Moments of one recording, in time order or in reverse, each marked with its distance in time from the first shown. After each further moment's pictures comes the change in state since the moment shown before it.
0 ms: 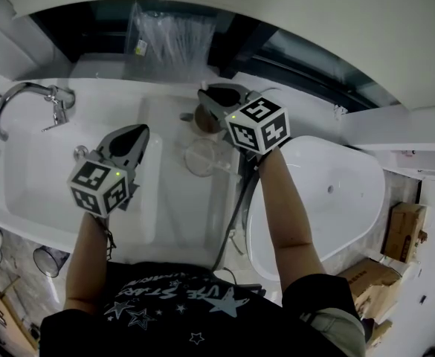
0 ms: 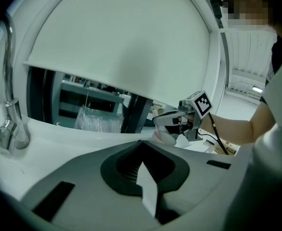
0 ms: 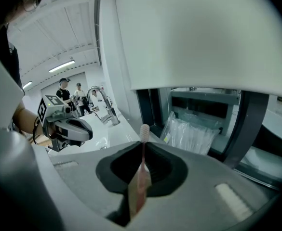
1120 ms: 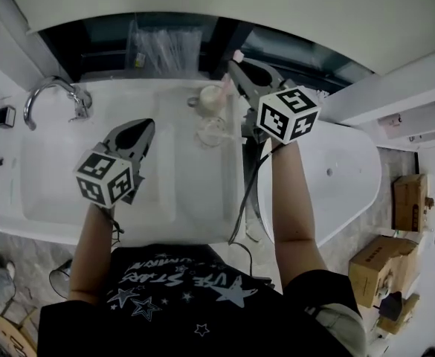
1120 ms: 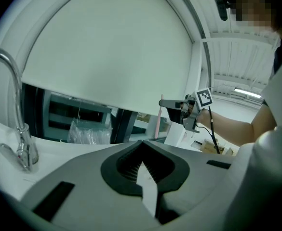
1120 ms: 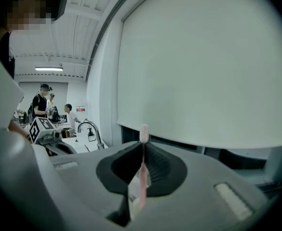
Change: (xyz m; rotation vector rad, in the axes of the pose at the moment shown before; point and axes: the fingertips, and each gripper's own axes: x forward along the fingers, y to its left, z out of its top) left arm -0.093 -0.038 0.028 0.084 -0.084 -0.149; right arm -0.130 0.060 0.104 -0.033 -0.345 -0.332
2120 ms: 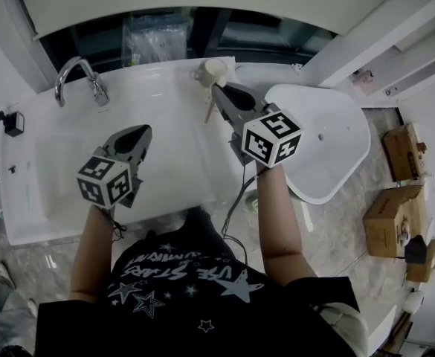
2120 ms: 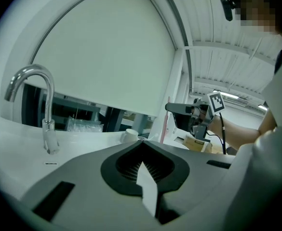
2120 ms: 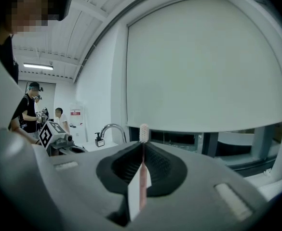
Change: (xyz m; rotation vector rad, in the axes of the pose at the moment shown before) left arm -0.163 -0.007 -0.046 0.059 0.010 -0.195; right arm -0.070 0.229 -0.011 0.048 -0.057 -0.177
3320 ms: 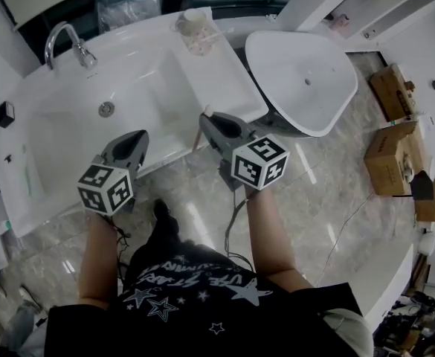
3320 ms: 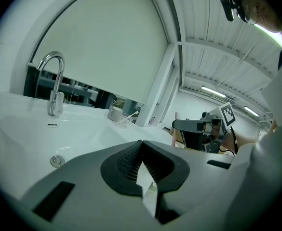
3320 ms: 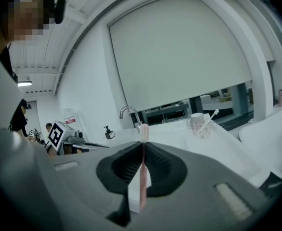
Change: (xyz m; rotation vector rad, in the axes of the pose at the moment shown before) left arm -0.110 -0.063 -0.111 -0.020 0.122 -0.133; right arm -0.113 0.170 -0.129 0.279 0.068 -0.147
